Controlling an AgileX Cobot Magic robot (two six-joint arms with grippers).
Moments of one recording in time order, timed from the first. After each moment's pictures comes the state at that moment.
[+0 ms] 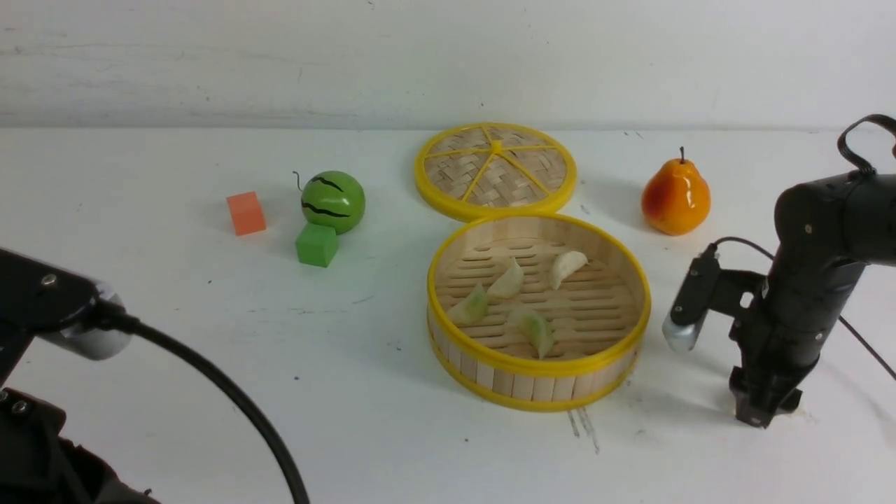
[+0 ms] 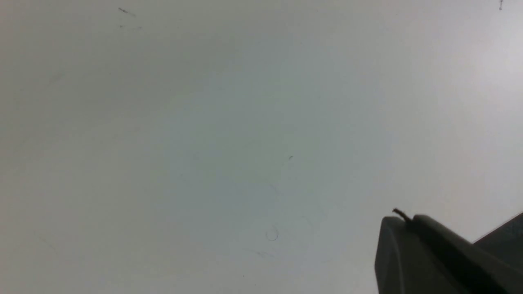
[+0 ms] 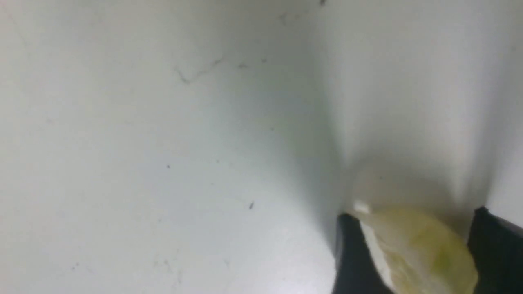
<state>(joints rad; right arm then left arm) 0.14 1.93 -1.24 -0.06 0.86 -0.77 -0.55 0.85 -0.86 -0.09 1.11 -0.11</state>
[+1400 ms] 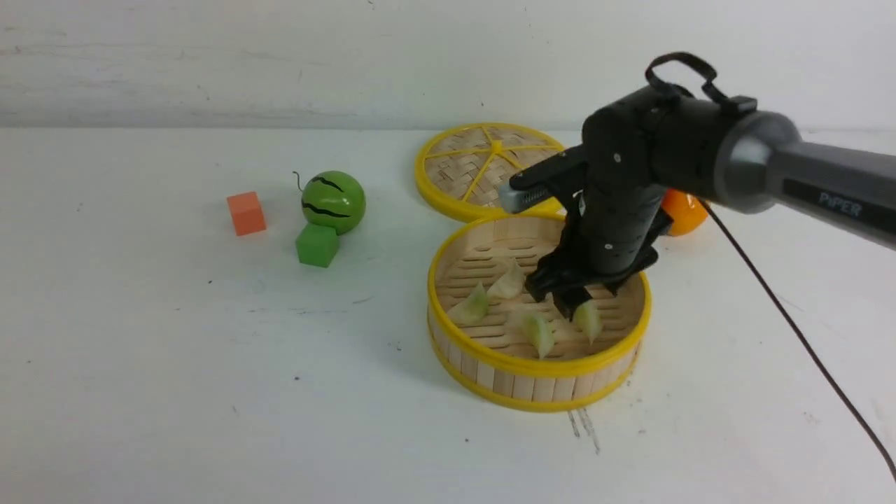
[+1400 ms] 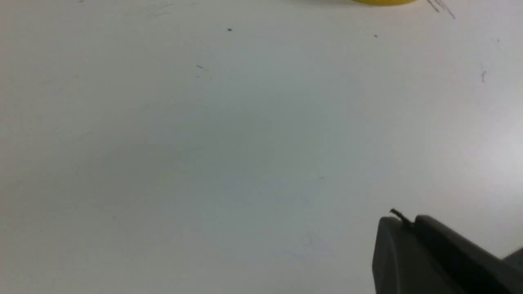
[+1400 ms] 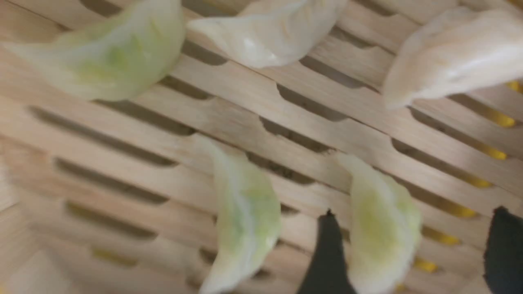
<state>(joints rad) 0.45 2.04 -1.74 -0.09 1.00 0.04 -0.55 0.40 -0.81 0.06 1.21 -0.21</state>
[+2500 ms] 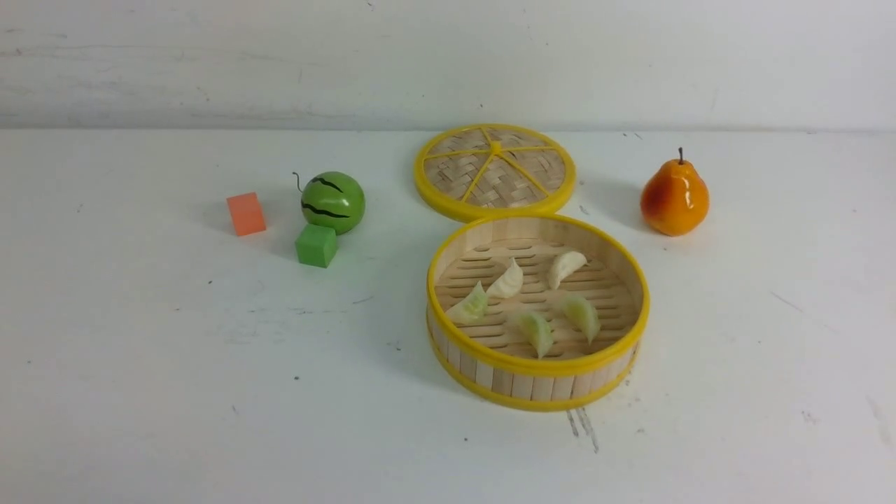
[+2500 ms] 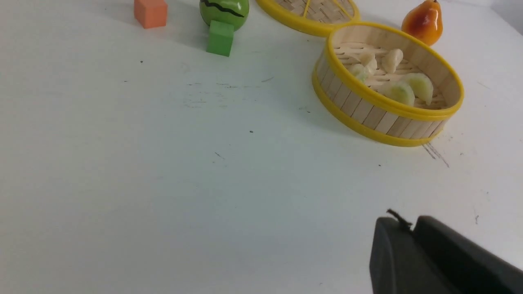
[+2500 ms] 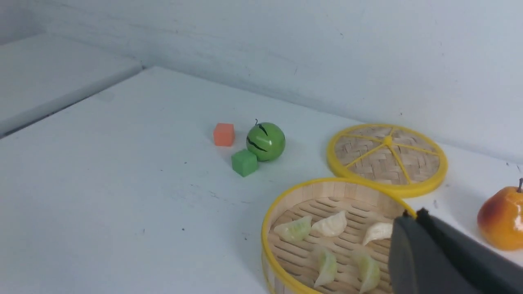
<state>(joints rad) 0.45 0.56 -0.77 0.28 0.45 -0.19 -0.55 0.06 -0.53 0.16 0.91 -0.45</state>
